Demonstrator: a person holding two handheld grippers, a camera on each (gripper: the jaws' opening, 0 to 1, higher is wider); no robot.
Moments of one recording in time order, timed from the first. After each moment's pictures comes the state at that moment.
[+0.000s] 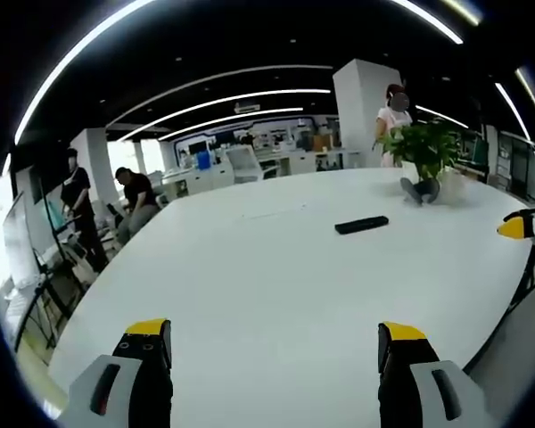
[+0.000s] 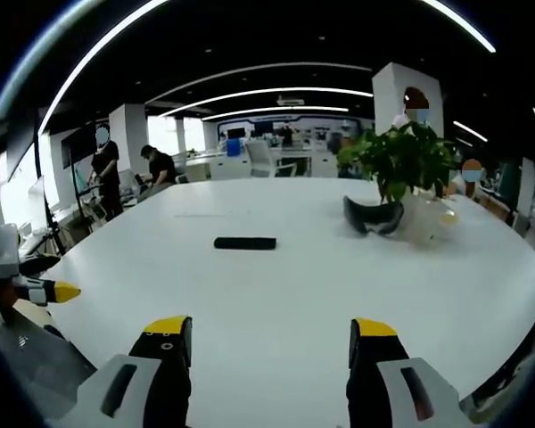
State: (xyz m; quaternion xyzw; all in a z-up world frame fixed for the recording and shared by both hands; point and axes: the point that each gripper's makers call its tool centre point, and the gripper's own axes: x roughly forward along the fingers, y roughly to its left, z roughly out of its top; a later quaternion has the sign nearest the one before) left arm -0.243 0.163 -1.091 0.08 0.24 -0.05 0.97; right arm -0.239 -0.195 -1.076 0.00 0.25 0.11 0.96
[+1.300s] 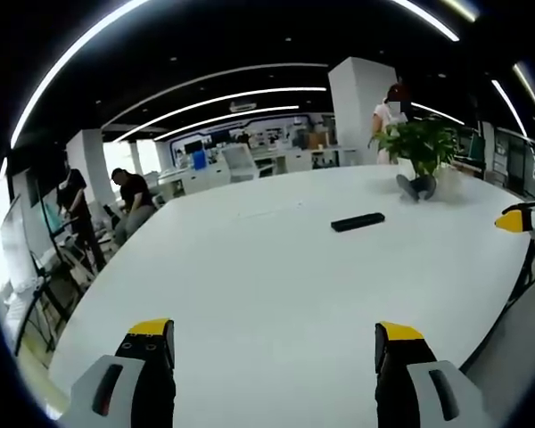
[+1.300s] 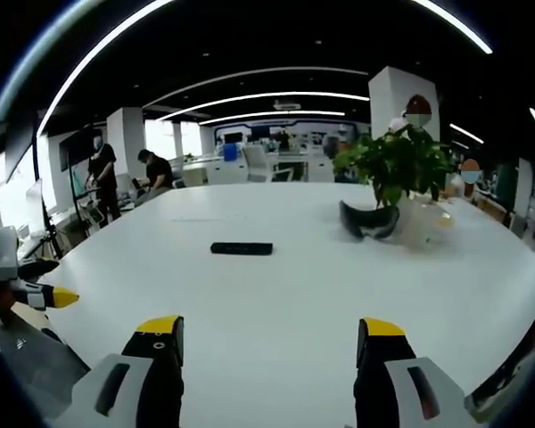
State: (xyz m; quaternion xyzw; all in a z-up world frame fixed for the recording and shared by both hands) left arm -0.244 0.161 -1.093 0.09 0.24 -0.06 0.96; right arm -0.237 -0.197 -1.071 0.00 0.23 0.10 0.97
